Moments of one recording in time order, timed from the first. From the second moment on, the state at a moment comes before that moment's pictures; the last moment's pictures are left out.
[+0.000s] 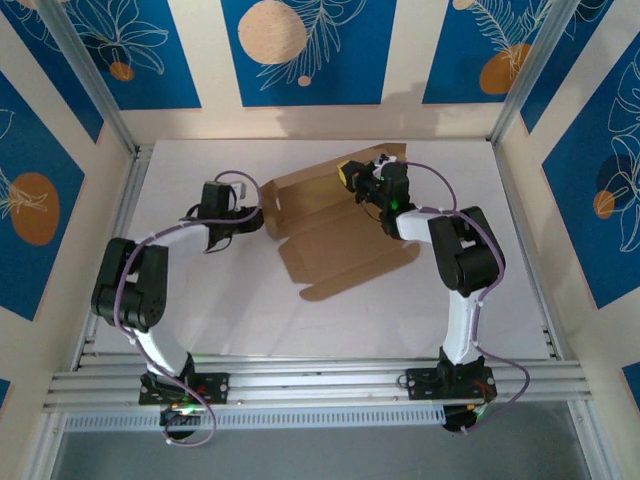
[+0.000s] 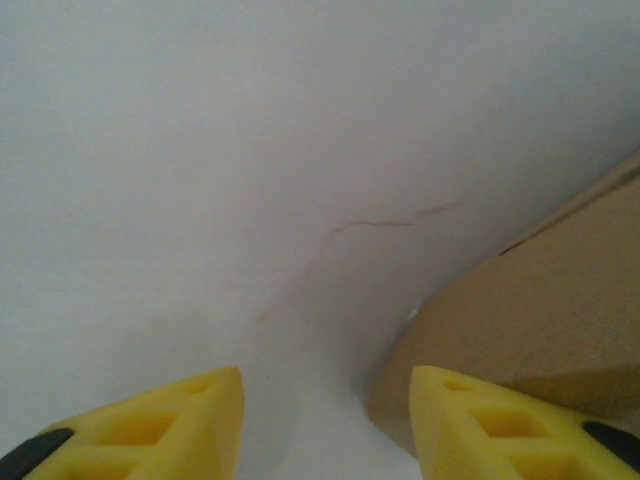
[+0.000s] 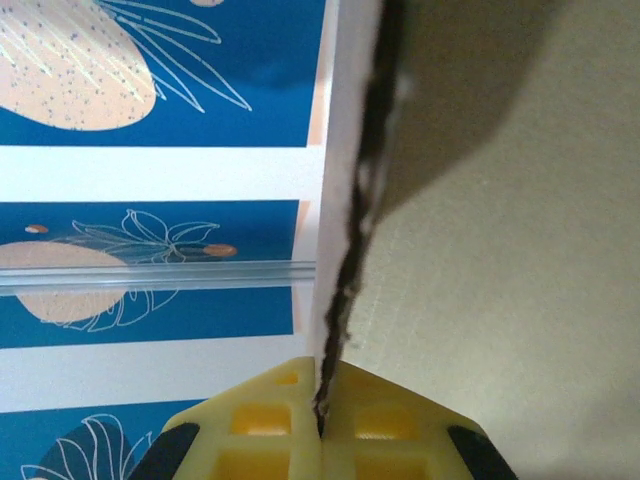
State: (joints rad) left arm -0.24 1.72 0.97 -0.01 0.23 -0.31; right arm 0.32 2.00 1.11 0.77 -0.38 1.47
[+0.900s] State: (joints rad) left arm -0.44 1.68 0.82 0.32 0.12 -0.09; right arm 0.31 2.02 1.11 0.79 -0.41 1.47
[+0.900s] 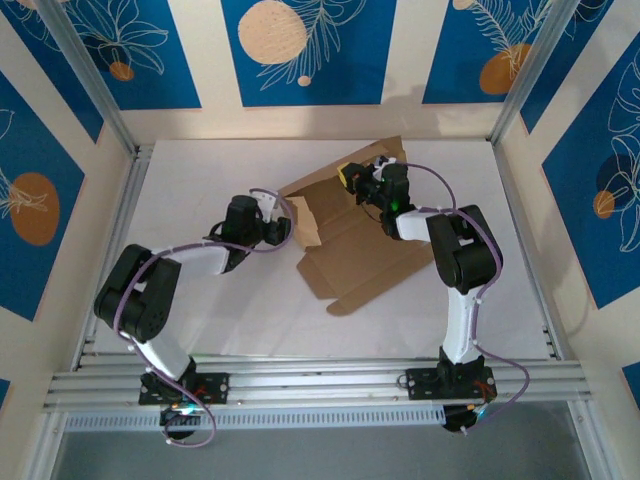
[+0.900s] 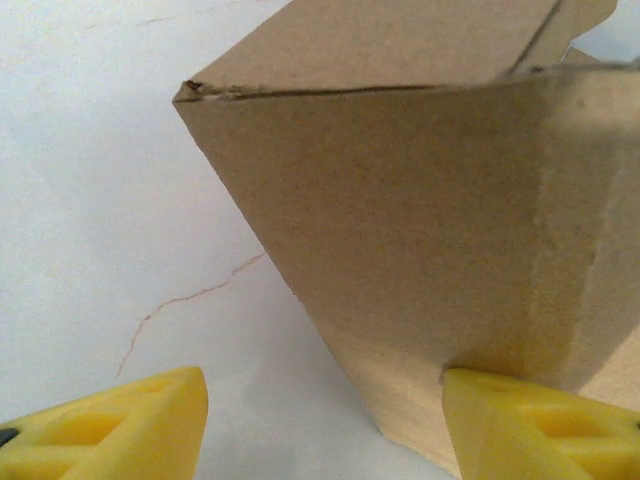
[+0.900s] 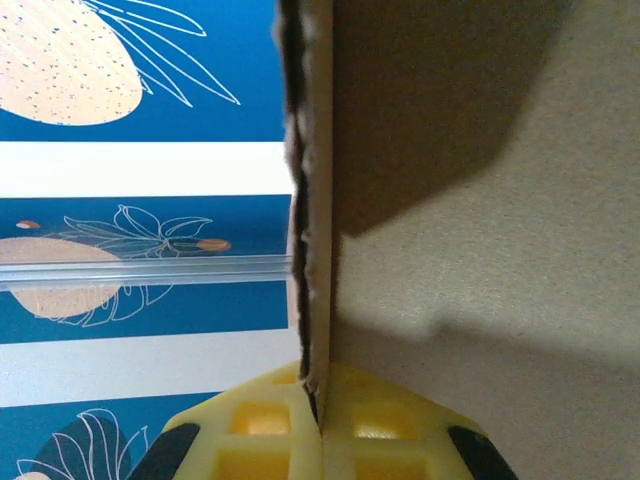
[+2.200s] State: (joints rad) left arm -0.46 1.55 0.79 0.25 0.13 -0.08; right arm 0.30 2.05 0.98 1.04 -0.46 1.43
